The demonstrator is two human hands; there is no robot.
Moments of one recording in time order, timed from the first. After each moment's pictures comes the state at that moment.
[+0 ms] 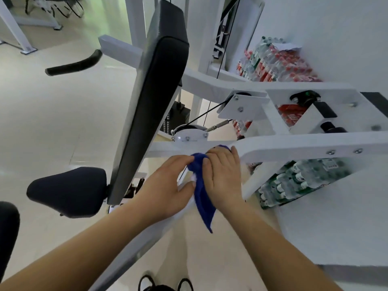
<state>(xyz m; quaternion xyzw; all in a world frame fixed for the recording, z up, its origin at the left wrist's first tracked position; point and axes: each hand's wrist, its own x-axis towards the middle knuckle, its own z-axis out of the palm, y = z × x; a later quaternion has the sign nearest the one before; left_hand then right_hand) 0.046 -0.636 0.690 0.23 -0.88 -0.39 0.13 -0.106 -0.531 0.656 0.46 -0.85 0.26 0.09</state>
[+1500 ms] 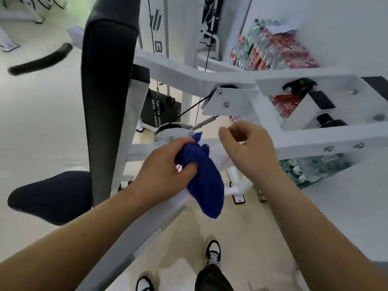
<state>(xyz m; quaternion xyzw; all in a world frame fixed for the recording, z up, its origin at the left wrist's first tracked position) -0.038 -0.641 0.694 0.23 -0.85 -0.44 0.16 -0.185 -0.508 0.748 0.30 -0.84 0.43 -0.10</state>
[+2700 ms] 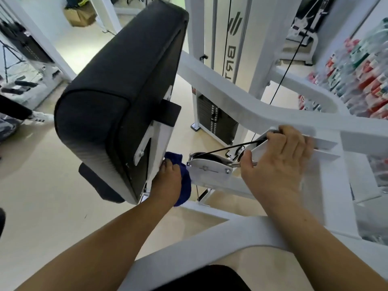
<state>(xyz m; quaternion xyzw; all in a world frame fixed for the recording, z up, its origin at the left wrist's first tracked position) -0.101 -0.758 0.545 0.52 -0.84 -0.03 -0.14 -0.315 -0.631 0.676 0.44 -0.84 0.27 0.16</state>
